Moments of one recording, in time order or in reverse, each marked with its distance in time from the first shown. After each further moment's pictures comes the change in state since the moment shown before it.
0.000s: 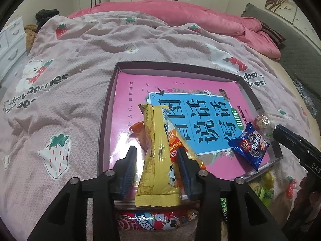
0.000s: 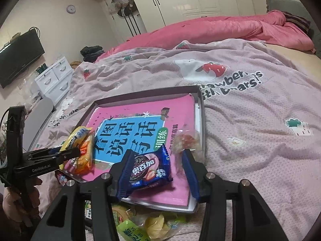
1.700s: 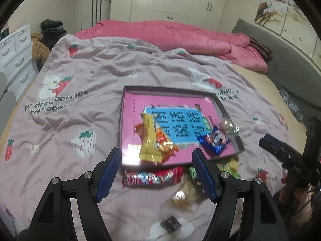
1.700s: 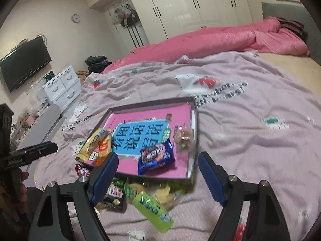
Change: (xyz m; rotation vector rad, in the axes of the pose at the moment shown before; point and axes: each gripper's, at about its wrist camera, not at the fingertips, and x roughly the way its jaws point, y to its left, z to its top) left arm -0.117 0.000 -0.030 0.002 -0.112 -0.045; right arm -0.082 0.007 -0.019 0.017 -0.067 0.009
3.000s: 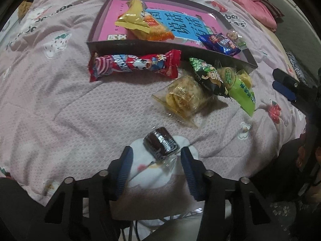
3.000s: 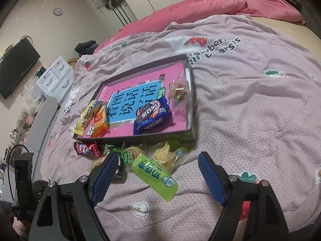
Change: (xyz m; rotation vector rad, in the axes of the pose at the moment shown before) left arm 0.056 -0.020 -0.106 -0.038 0.435 -0.031; right arm 0.017 -0.011 -0.040 0.116 0.200 0.010
